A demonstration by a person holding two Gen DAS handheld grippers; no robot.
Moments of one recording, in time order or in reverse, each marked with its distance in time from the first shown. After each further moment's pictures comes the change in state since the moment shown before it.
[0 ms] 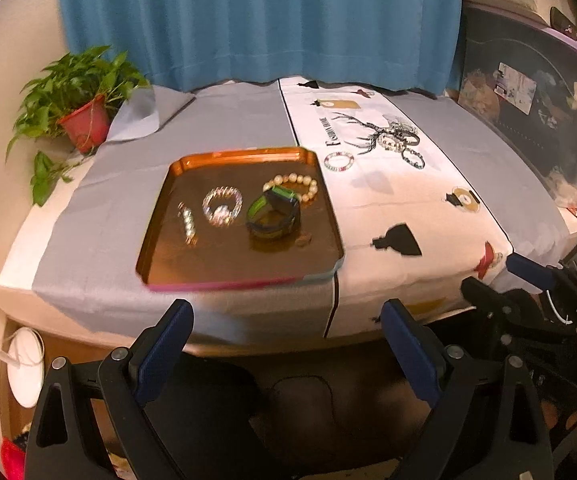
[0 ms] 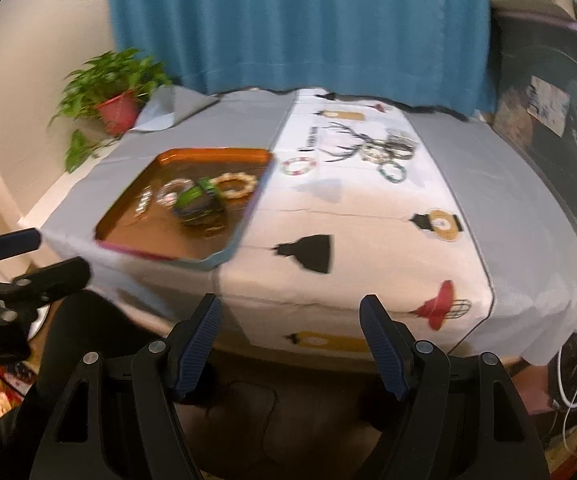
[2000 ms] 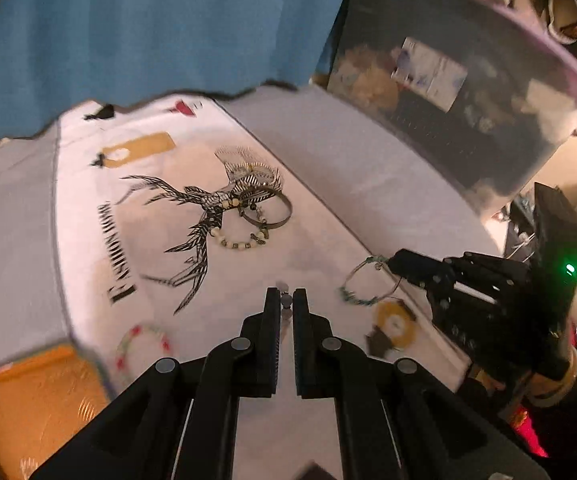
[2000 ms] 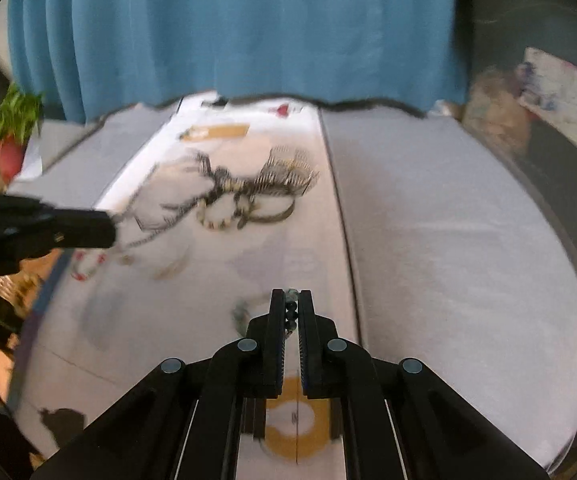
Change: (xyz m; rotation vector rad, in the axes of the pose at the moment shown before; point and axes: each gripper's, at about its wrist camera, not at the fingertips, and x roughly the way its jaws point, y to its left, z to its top) left arm 0.192 -0.121 0.199 0.250 0.062 -0.548; right arm 0.153 -0.174 0.131 0.038 -0.019 -0.131
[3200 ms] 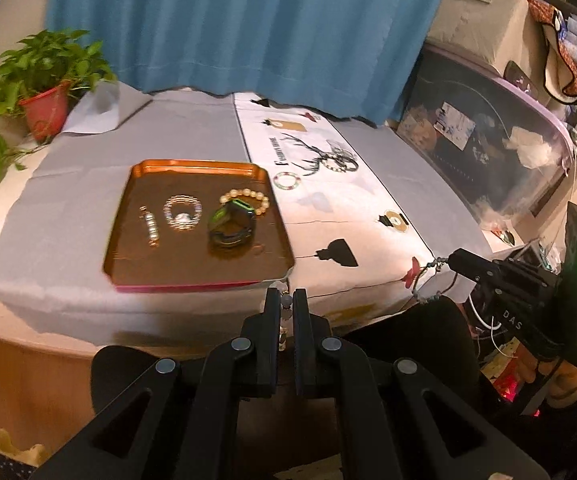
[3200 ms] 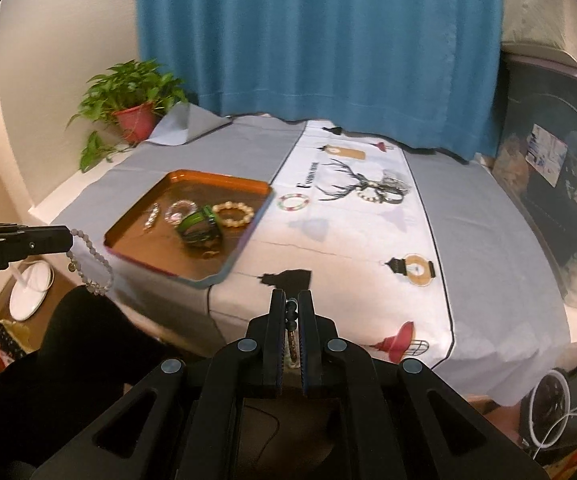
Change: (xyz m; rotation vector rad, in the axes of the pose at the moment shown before) left arm -0.259 -0.030 -0.242 -0.290 -0.163 0.248; right arm -0.234 0.148 -0.120 -0.188 -0.069 0.172
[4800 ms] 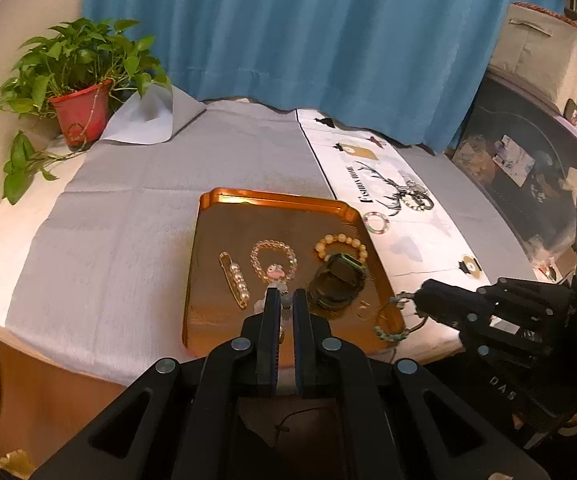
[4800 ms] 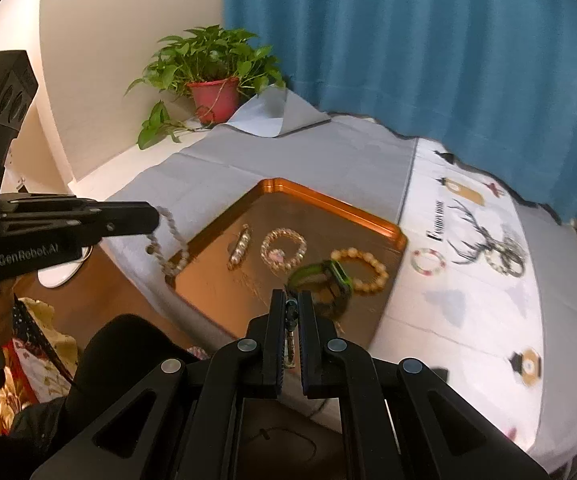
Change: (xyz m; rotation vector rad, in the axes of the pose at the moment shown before) left arm 0.047 0.111 0.058 -0.052 -0.033 0.100; right arm 0.121 0.130 0.084 -0.178 0.045 0.199
